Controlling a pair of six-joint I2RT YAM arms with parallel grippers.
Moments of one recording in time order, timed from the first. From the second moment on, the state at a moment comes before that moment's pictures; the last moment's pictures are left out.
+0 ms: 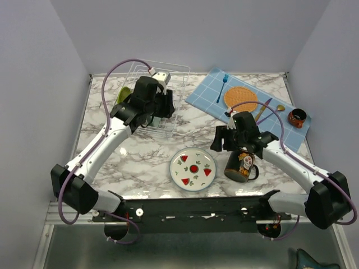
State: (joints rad) left arm -0.52 1.42 1.45 -0.58 0.02 -0.24; right arm 0.49 1.21 0.81 -0.42 -0.18 0.37
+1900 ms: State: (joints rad) left arm -0.63 1.27 0.98 -0.34 0.21 -0.52; right arm 0.50 1.46 0.76 -0.35 -0.32 0.35
